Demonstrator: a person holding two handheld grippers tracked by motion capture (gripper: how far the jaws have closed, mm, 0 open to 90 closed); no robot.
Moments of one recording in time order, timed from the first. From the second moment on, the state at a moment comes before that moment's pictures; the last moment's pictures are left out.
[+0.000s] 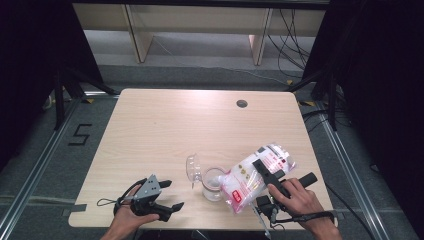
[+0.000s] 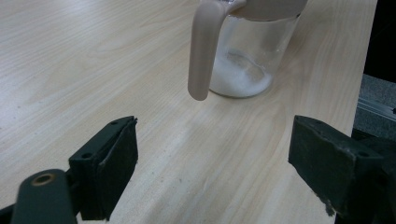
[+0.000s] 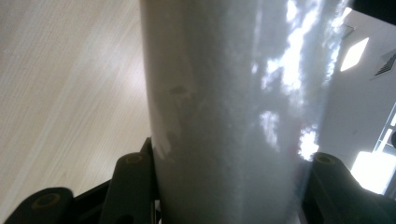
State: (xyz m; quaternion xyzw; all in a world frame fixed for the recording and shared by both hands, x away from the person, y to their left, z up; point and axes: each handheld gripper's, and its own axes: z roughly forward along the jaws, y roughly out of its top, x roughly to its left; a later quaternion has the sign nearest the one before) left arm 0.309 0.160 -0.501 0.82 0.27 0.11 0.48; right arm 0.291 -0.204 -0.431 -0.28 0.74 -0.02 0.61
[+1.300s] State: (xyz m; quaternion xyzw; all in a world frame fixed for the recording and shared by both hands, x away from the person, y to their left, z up) left arm 0.309 0.160 -0.501 0.83 0.27 0.11 0.48; right arm 0.291 -0.205 -0.431 -0.28 0.74 -0.02 0.61
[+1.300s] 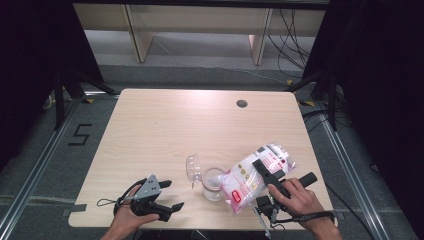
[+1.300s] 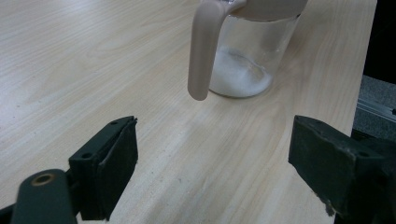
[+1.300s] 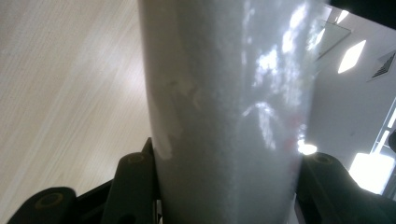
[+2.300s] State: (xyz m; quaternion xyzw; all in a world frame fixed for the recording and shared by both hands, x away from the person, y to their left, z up) left arm 0.308 0.159 -0.501 0.82 0.28 0.10 0.49; right arm 0.291 -0.205 -0.430 -0.28 0.74 -0.01 0.61
